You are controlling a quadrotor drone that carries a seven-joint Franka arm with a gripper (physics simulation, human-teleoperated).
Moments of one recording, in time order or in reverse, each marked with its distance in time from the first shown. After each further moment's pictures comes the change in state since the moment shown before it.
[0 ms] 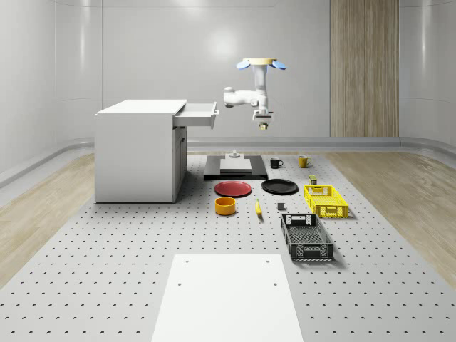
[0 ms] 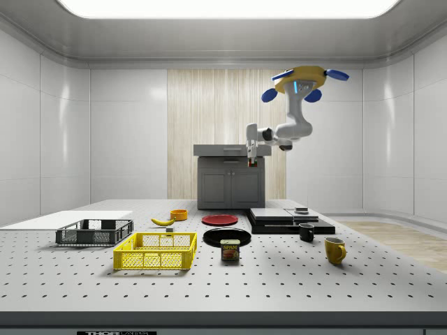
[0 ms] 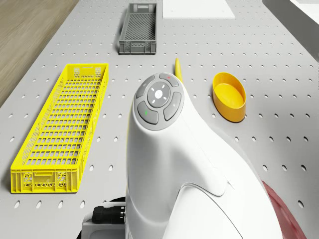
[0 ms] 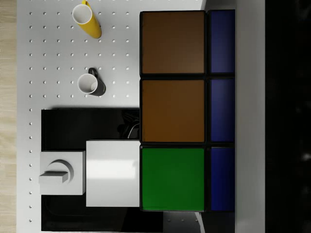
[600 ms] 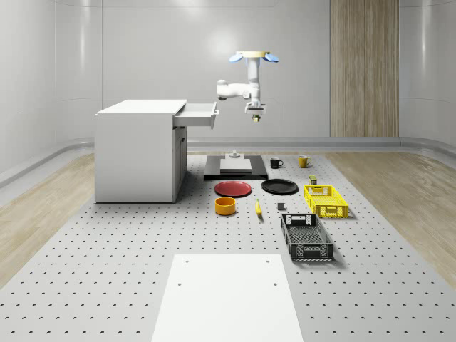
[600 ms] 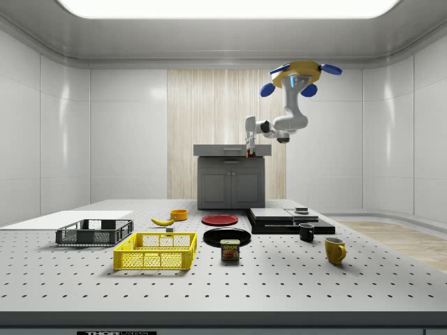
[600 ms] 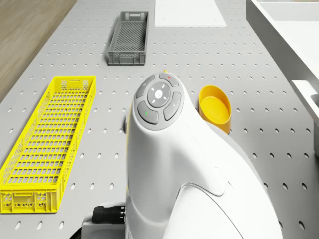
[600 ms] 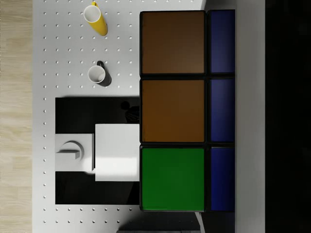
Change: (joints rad) arm -0.002 -0.017 0.002 0.000 0.007 0.016 0.001
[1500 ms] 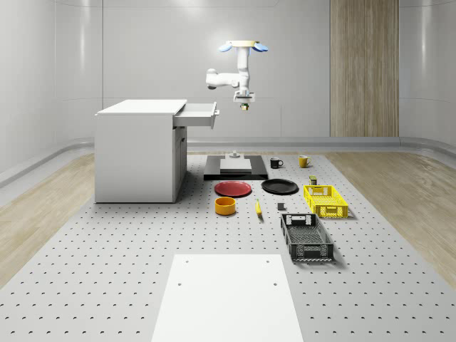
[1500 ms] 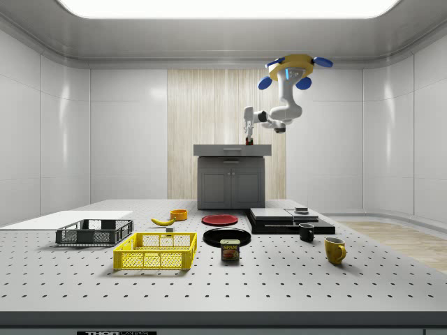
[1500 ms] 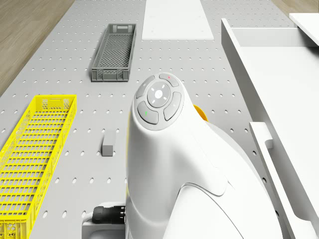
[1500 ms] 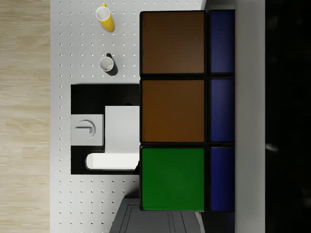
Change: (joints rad) arm -0.002 -0.019 0.002 0.000 0.007 0.017 0.002
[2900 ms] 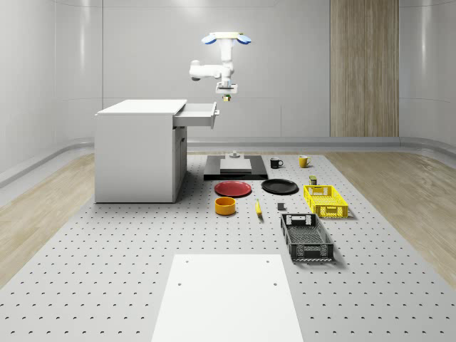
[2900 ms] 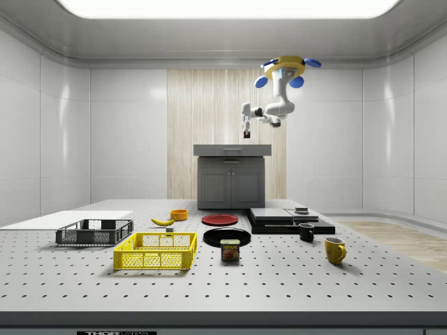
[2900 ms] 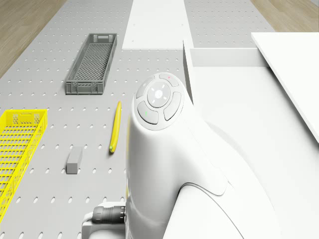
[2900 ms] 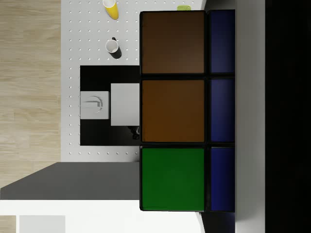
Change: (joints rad) arm -0.002 -0.017 0.002 0.000 0.006 0.016 0.001
